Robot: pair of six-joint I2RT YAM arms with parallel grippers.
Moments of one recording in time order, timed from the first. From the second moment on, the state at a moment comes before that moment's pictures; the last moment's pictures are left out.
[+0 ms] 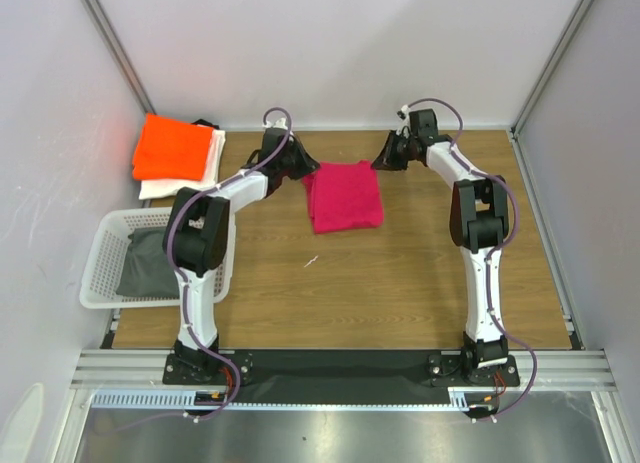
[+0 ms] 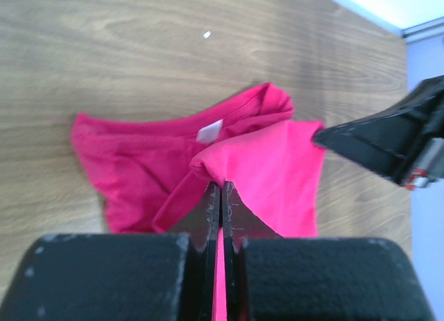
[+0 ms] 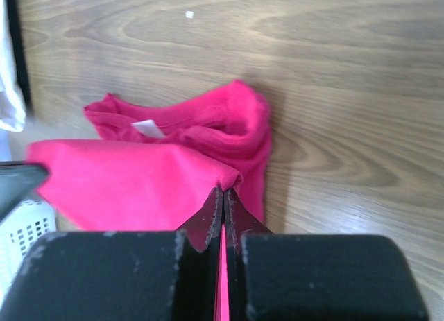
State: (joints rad) left arm -0.35 2.10 1.50 0.08 0.19 -0.71; right arm 0.18 2.39 2.00 -0.41 -0.51 0.43
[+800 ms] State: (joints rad) left arm -0.30 2.11 1.43 0.11 0.05 -0.76; right arm 0.20 2.53 2.18 -0.34 -0.61 0.43
